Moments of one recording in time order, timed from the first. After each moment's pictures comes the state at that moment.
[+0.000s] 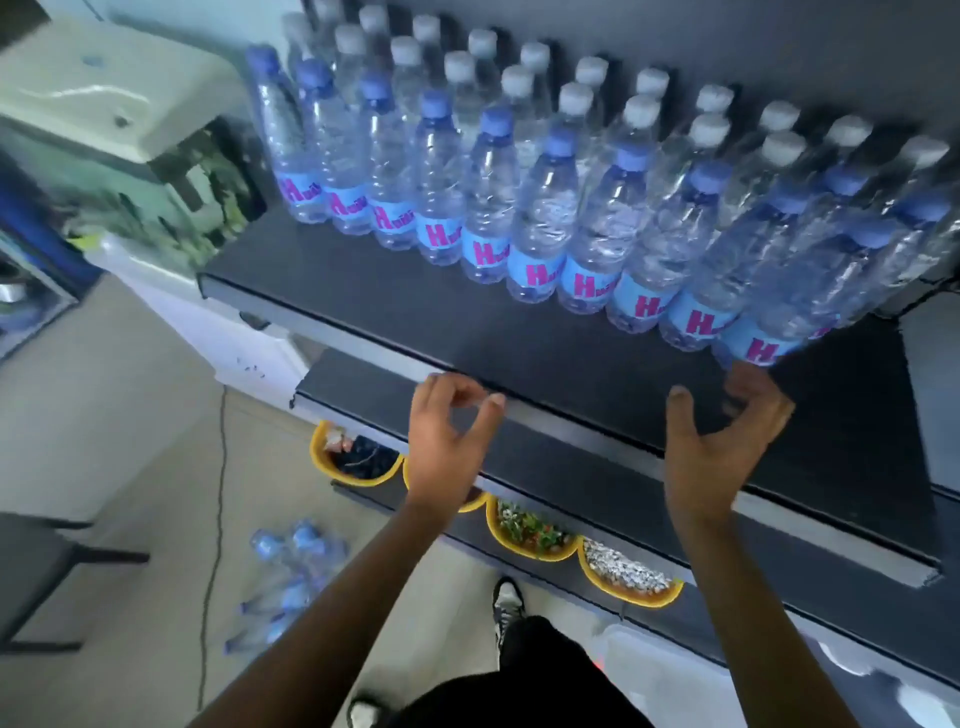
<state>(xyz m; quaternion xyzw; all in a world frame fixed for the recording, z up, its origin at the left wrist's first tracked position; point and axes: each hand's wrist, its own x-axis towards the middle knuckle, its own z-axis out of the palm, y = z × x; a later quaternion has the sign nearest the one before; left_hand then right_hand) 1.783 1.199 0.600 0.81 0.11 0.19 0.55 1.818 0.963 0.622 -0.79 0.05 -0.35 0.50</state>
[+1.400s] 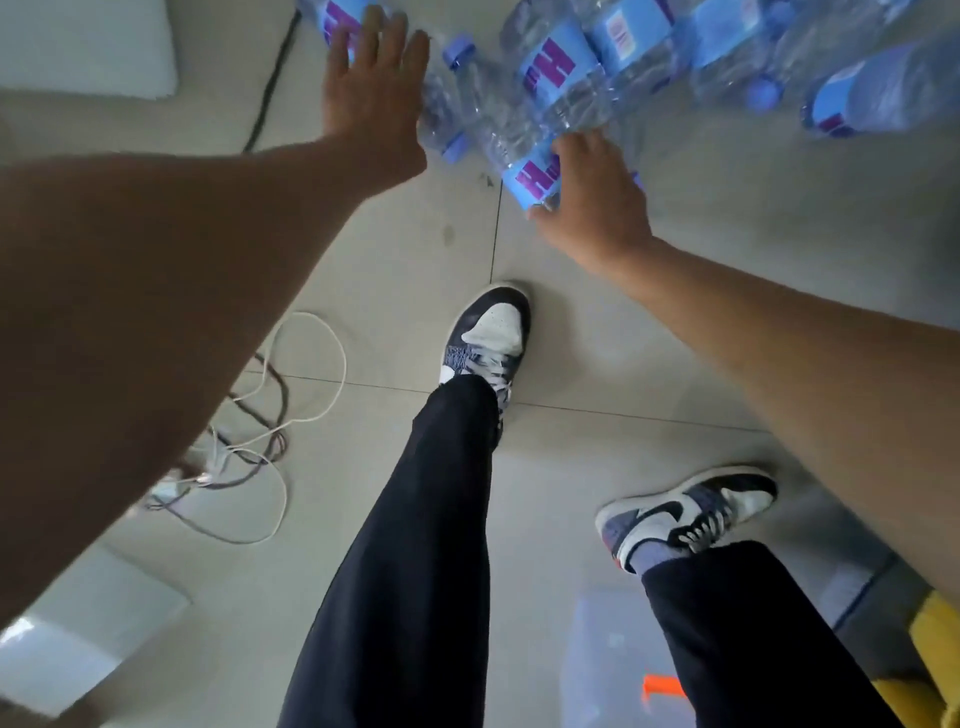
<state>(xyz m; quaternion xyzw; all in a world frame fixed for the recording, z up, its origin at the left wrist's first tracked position) 1.298 1.544 -0.256 0.79 0.54 -0.26 0.12 1.518 1.452 -0.245 -0.70 -0.61 0.36 -0.06</state>
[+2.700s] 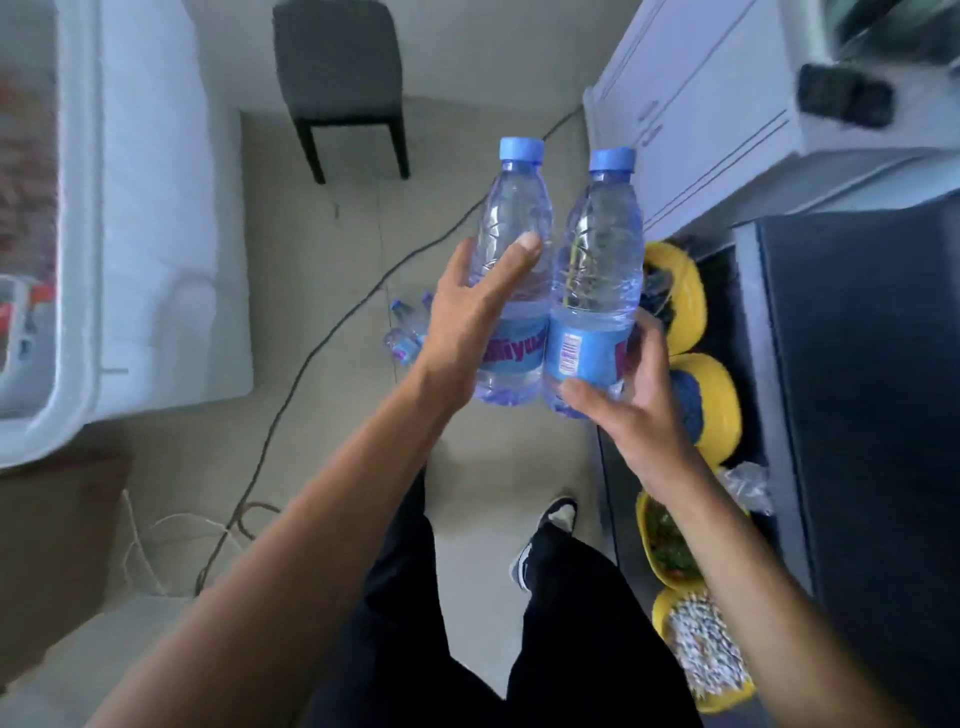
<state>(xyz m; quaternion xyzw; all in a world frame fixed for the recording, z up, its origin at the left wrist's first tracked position) 1.507 1.488 0.436 0.35 0.46 0.27 0.77 1.642 1.358 0.444 -0.69 -0.34 0.45 0.46</state>
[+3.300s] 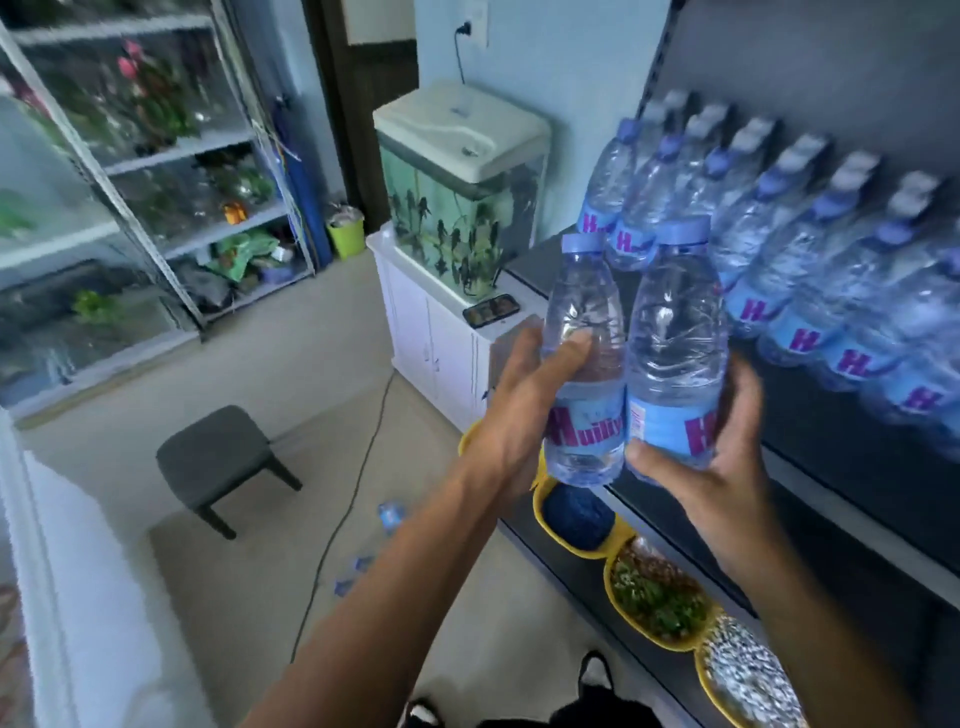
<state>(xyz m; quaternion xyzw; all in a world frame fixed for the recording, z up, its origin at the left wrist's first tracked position) 1.644 1.344 0.738 0.52 0.15 0.12 0.83 1.692 1.175 0.724 -0.68 -0.25 0.08 0.69</state>
